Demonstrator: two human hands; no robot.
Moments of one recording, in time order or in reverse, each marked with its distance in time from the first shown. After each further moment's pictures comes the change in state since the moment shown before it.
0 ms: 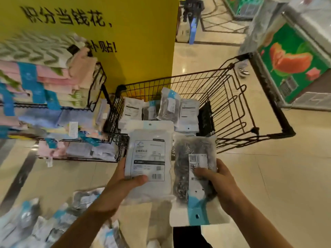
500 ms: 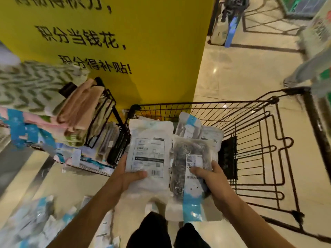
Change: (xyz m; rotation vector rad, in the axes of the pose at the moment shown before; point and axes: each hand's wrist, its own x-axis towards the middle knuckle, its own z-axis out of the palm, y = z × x) left_hand 0.187 0.096 -0.004 -0.001 0.250 -0.104; right_hand 0.219 -0.127 0.041 0.004 -0.175 0.078
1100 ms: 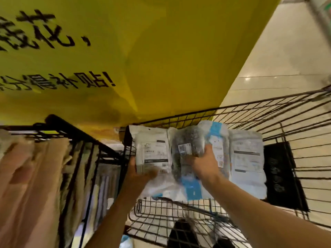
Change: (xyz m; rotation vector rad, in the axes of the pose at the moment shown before) left_hand 0.292 -0.022 -0.061 0.205 0.005 -0.073; right_hand 0.267 -0.013 0.150 -0.102 0.227 -0.002
